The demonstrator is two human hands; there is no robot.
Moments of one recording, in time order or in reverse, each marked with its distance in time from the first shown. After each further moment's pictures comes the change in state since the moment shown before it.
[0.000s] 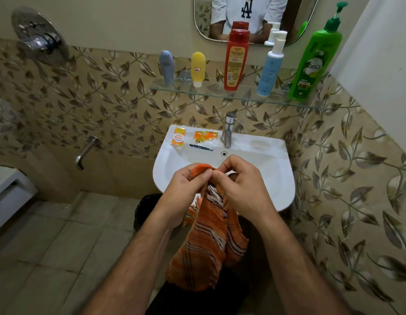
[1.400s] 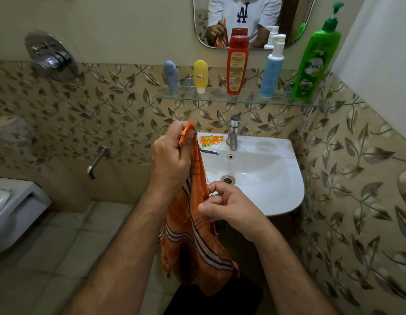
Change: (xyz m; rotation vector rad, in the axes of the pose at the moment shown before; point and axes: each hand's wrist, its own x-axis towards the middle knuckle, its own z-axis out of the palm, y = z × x) left_hand 0.026 0.049 -0.031 0.711 0.409 0.758; right_hand -0.015 0.022 0.030 0.502 -0.424 0.185
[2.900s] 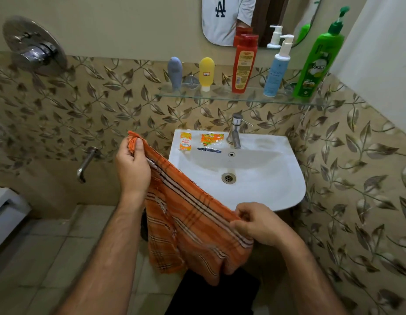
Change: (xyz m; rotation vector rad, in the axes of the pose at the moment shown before) left_hand 0.001 -0.119 -0.063 -0.171 0.195 -0.565; right_hand -0.002 0.020 0.011 -0.798 0.216 0.350
